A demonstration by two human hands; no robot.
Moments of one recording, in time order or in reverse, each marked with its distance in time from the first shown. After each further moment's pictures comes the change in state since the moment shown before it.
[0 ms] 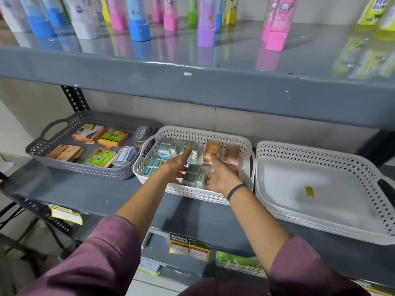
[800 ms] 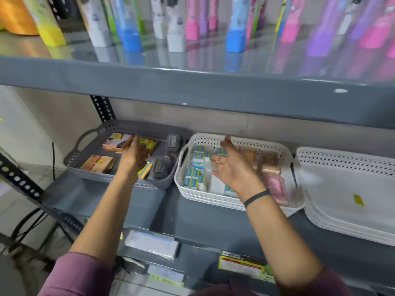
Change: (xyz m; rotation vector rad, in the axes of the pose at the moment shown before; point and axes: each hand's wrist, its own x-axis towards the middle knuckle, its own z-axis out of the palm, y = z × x) left_hand -0.012 -0.027 -0.195 -0.482 0.396 0.360; right_hand -0.011 -0.015 0.097 0.093 -0.056 -0.235
